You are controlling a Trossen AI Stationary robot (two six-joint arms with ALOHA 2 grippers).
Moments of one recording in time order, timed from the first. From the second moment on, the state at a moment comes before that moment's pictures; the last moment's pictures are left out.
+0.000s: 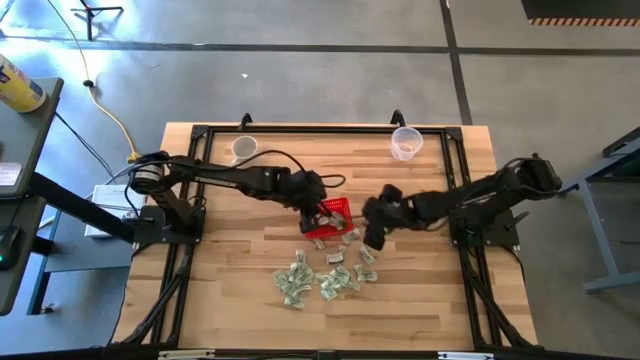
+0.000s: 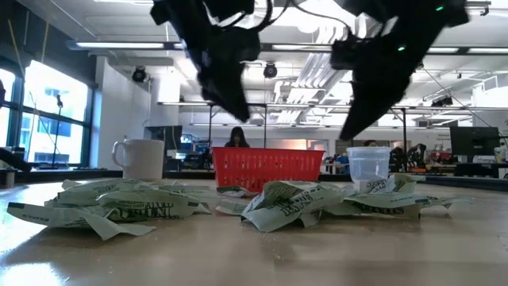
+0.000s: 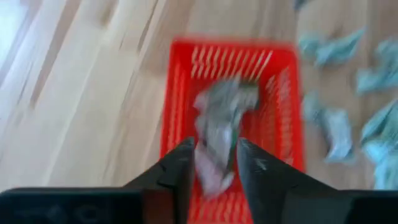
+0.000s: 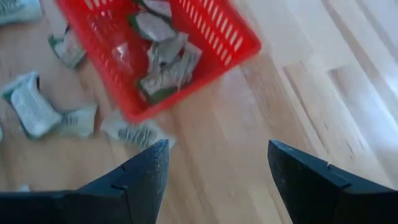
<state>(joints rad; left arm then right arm) 0.05 1.66 1.22 -0.51 -0.08 -0.17 0.13 1.44 0.82 -0.41 0.34 0.43</state>
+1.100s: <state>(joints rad) -0.15 1.48 0.94 -0.83 -0.11 -0.66 0.13 1.62 0.82 -0.08 -0.04 0.90</state>
